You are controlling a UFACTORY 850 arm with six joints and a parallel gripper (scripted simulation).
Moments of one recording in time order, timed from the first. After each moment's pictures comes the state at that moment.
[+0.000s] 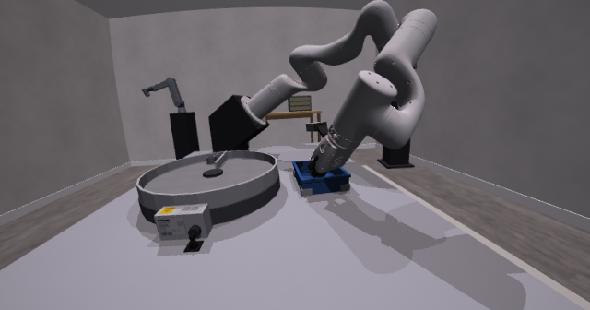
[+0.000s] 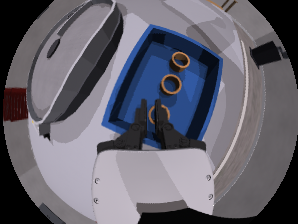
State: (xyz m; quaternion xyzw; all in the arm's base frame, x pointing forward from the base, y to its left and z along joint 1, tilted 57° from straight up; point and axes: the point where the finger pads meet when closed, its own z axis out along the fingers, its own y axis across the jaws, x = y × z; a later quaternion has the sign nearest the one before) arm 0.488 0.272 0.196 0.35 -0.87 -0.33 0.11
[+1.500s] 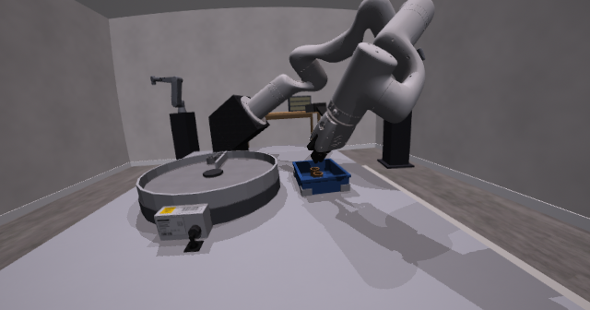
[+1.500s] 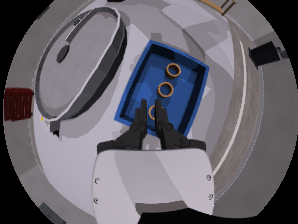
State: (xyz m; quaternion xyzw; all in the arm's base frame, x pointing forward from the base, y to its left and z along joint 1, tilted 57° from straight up) arm 0.480 0.227 0.226 0.35 -0.87 -0.33 0.11
